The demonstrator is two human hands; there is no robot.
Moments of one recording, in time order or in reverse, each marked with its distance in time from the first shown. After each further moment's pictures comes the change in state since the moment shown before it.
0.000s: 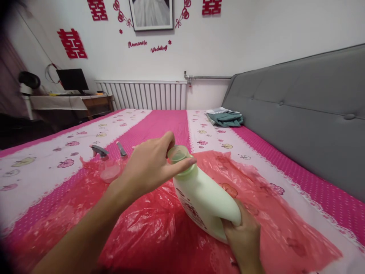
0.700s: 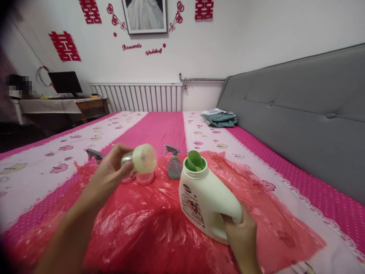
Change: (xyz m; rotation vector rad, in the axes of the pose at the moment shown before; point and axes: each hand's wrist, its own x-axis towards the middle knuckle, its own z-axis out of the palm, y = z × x) left_hand -0.048 -0.077 0.000 -0.775 0.115 -0.172; right_hand -0.005 0.021 0.001 0.062 0.069 0.202
